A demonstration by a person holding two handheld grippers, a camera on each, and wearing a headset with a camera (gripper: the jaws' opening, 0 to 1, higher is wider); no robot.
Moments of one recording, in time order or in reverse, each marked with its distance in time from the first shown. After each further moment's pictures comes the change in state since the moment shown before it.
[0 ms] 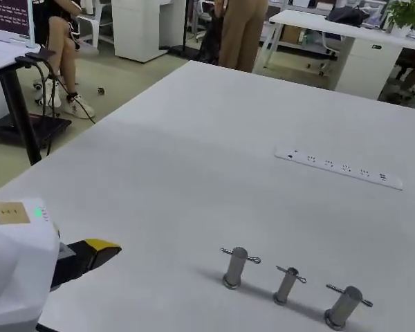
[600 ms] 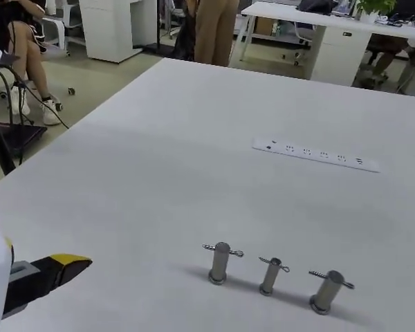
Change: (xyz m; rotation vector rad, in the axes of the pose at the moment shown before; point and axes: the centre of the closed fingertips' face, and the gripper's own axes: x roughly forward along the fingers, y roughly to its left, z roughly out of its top) left arm -0.003 0.009 -0.005 -0.025 0.019 0.002; right arm 0.000 0.008 0.004 0.032 -0.029 -0.027
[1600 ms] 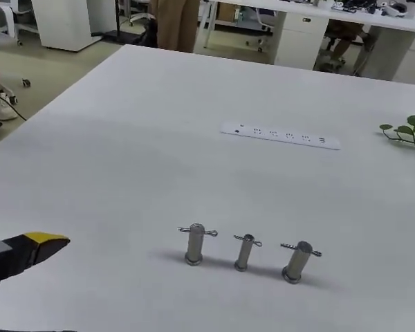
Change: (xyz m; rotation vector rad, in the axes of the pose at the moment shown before) left arm -0.003 -0.010 0.007 0.076 0.017 -0.086; right arm -0.011 -0.004 0.006 0.040 -0.043 -0.068
